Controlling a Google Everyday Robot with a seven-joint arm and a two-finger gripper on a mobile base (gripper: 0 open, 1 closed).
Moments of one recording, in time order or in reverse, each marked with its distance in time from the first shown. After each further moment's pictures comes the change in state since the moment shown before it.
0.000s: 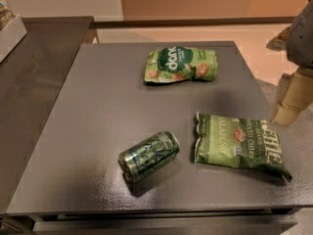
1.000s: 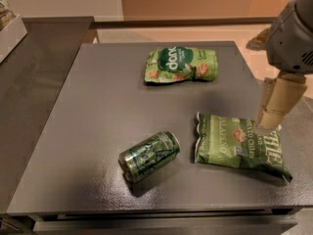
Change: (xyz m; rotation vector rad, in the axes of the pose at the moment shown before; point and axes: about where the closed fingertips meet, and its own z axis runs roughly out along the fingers) arm -0.029 0.010 0.005 0.007 -0.023 -0.112
